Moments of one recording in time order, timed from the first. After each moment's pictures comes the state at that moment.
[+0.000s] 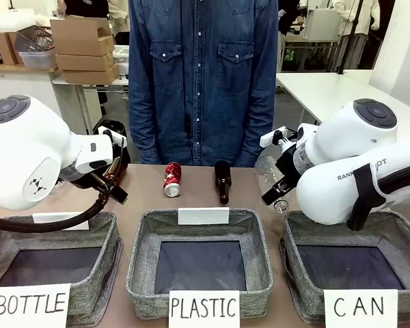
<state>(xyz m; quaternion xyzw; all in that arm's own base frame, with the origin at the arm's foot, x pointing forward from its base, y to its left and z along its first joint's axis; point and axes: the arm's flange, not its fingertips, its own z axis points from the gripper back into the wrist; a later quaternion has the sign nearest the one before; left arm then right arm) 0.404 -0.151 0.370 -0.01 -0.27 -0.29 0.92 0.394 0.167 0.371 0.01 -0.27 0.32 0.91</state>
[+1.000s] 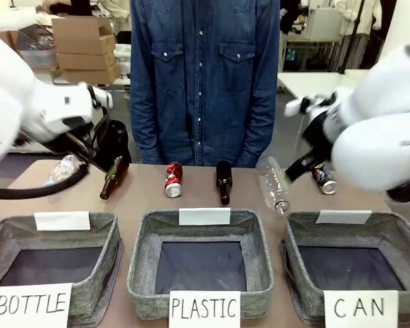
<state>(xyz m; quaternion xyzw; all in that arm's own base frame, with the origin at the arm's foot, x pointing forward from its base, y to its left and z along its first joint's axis) 0.340 -0.139 0.523 -0.03 -0.32 -0.31 0.89 0.348 0.130 0.501 0.00 -0.31 0.27 0.91</state>
